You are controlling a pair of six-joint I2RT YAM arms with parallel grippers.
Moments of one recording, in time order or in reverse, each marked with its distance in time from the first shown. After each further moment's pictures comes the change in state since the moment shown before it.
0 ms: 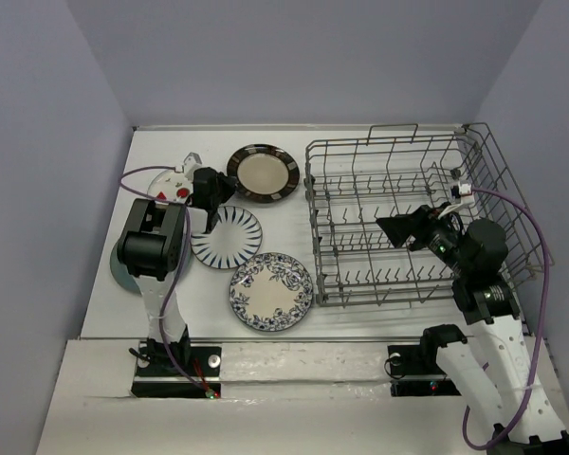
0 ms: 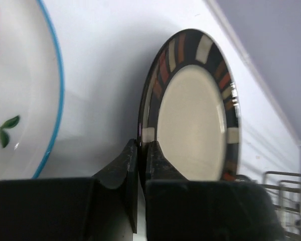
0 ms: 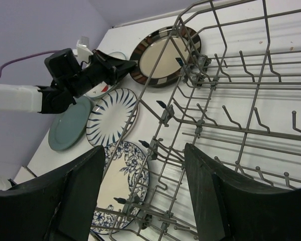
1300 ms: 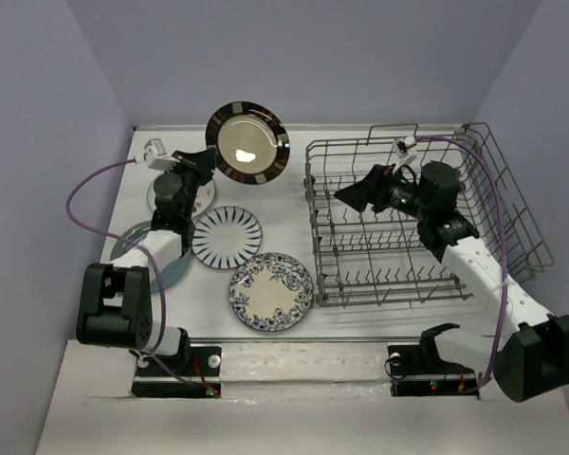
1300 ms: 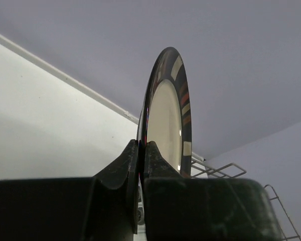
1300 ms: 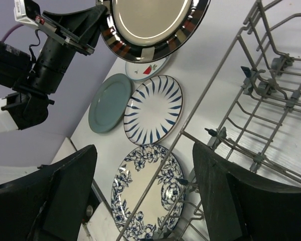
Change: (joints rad) left arm 0.065 -0.537 -0.245 0.255 0.101 -0.006; right arm 0.134 0.532 0.200 0.275 -0.162 0.083
